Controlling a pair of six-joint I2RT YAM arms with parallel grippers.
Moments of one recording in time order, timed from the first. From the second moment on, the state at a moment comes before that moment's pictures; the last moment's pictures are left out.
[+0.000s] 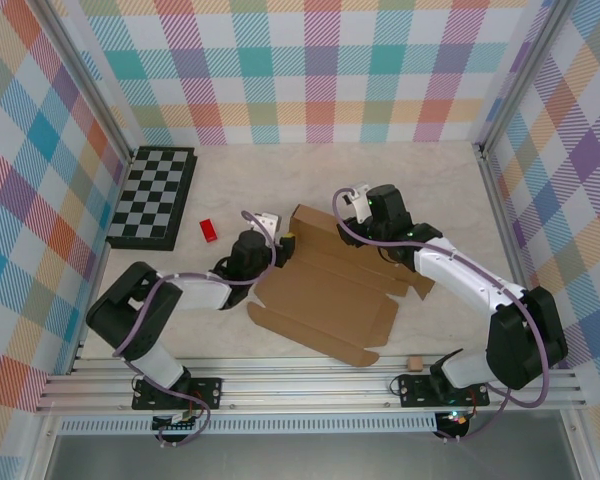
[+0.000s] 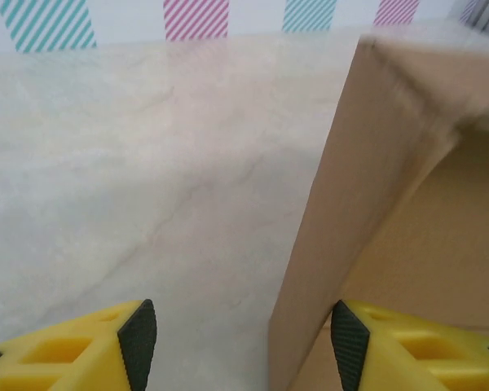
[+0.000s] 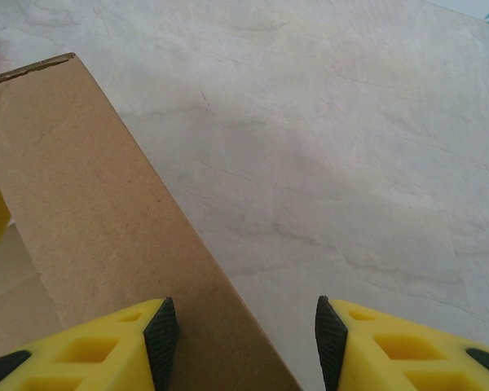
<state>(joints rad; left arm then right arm) -0.61 1.60 0.62 0.64 -0.17 -0.17 0.52 1.40 1.00 -0.29 -0.01 -0.02</state>
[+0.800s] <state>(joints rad) -0.62 1.74 0.80 0.62 -0.16 -0.09 0.52 1.35 1.03 -0.40 -0.03 -0.01</state>
